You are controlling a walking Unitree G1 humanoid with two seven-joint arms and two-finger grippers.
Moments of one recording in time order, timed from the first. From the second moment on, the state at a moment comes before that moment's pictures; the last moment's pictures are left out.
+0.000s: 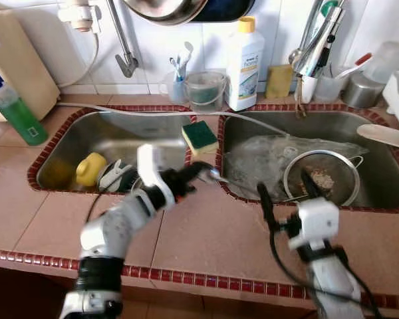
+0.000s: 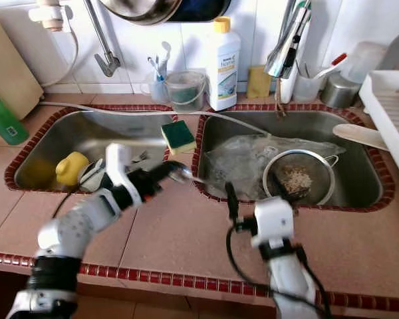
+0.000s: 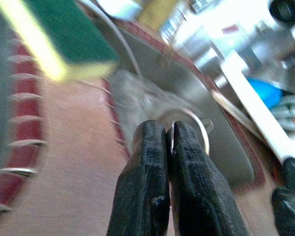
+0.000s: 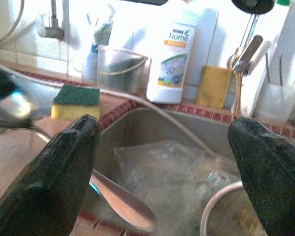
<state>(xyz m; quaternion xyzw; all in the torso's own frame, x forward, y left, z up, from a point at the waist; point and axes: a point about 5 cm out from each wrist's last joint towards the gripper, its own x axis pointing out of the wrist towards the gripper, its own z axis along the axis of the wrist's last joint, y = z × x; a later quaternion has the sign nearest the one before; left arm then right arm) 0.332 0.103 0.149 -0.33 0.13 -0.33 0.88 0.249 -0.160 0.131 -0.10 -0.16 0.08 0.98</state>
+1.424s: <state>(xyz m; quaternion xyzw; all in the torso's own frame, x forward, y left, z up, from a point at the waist) 0.344 0.167 0.176 -0.01 -0.13 -0.05 0.99 0.288 -0.169 0.145 -0.09 -0.17 0.05 0.98</state>
